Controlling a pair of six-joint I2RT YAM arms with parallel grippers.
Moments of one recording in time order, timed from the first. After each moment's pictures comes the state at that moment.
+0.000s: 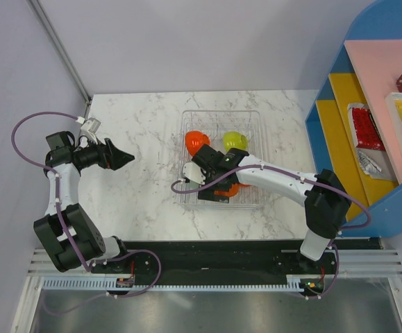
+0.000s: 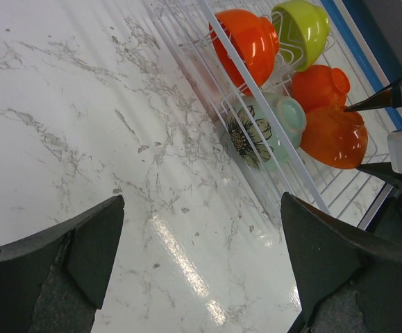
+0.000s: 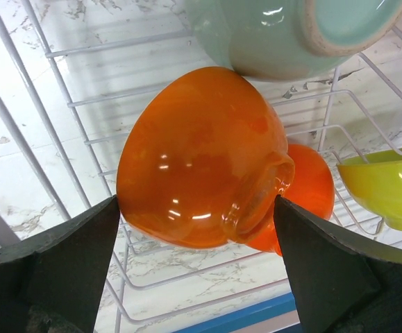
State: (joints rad) left arm 0.46 1.33 0.96 -0.52 1.14 0.35; right arm 0.94 1.74 1.39 -0.88 0.13 -0.54
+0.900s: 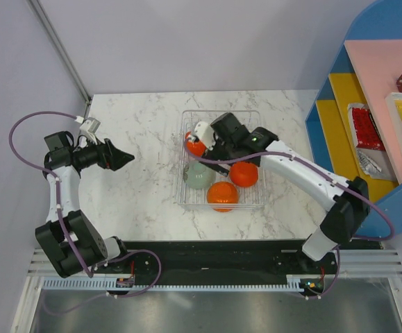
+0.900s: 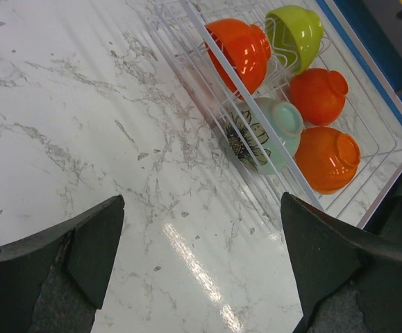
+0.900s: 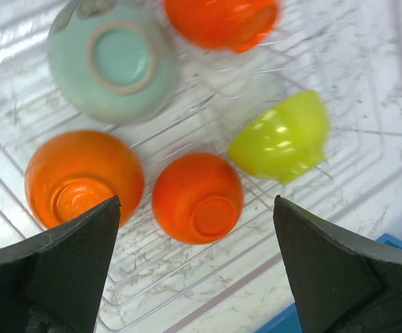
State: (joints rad) left arm 0.46 1.29 0.96 -0.52 1.14 0.35; right arm 0.80 1.63 1.53 -0.81 0.11 -0.43
